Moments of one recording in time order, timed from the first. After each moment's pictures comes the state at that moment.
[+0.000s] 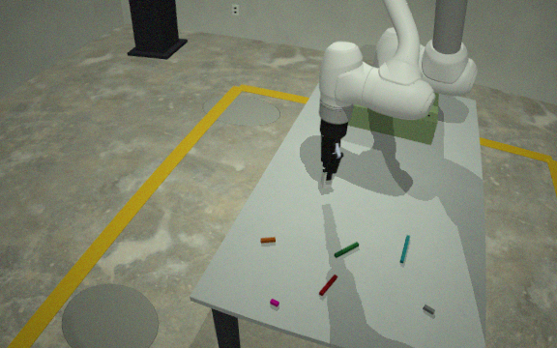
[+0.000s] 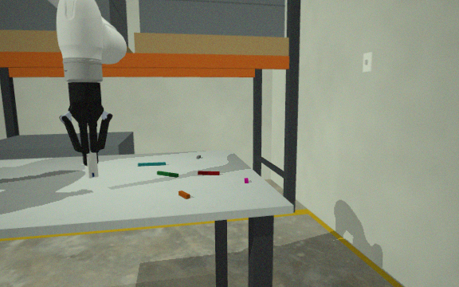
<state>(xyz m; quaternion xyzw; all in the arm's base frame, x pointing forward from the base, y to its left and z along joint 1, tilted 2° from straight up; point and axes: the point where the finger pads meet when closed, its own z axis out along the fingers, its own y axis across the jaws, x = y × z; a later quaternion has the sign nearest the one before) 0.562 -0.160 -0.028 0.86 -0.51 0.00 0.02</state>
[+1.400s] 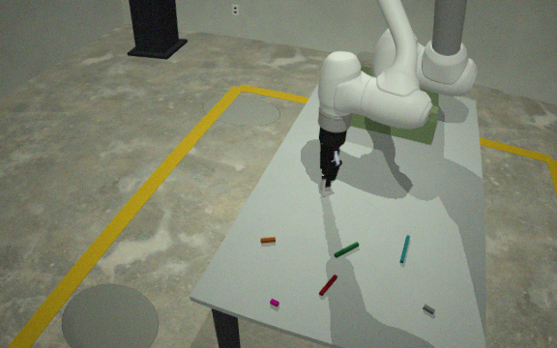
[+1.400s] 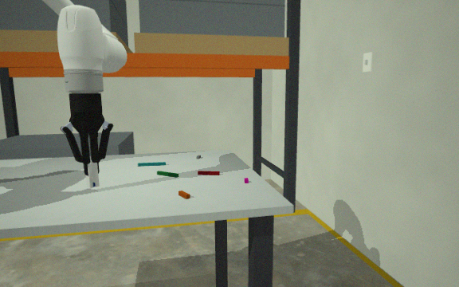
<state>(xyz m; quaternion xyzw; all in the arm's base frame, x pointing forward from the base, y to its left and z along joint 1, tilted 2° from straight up) 0.562 -0.161 -0.055 0.86 -0.51 0.00 0.02</state>
